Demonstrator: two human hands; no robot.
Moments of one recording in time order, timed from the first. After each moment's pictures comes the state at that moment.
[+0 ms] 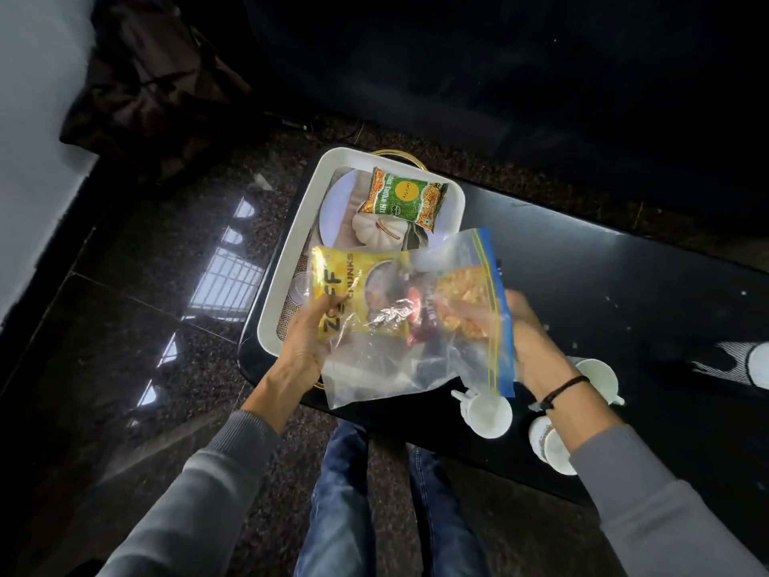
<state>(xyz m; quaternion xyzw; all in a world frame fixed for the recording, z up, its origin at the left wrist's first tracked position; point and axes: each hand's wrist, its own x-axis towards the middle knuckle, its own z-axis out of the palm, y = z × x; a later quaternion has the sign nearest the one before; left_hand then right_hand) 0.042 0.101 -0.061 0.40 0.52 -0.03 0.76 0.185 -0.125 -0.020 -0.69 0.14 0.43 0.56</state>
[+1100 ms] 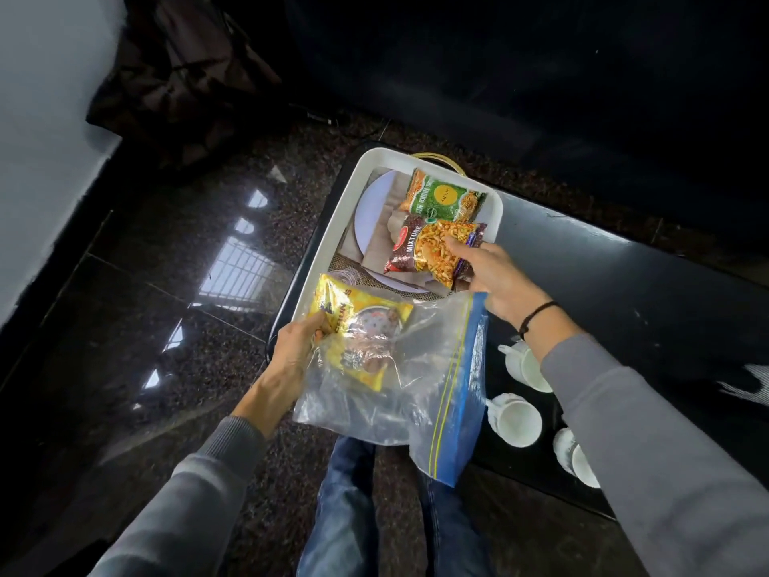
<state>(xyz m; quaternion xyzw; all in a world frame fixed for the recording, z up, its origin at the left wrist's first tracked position) -0.004 0.150 -0.070 0.46 0.57 -0.08 0.68 0.225 -0.032 -0.051 -0.70 0.14 0.46 0.53</state>
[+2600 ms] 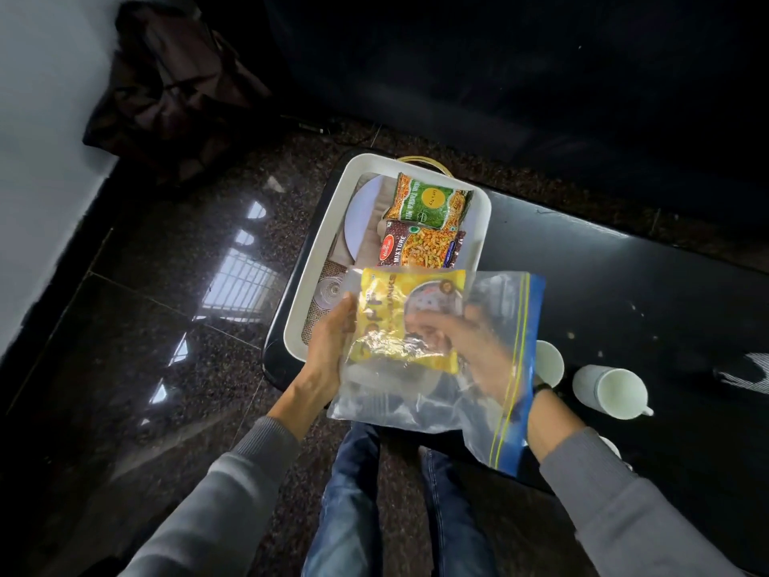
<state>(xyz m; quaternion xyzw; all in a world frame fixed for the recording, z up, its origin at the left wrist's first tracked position) 0.031 0.106 -0.060 0.47 0.50 -0.09 0.73 0.140 -0.056 -0.020 -0.67 0.15 0.53 0.50</state>
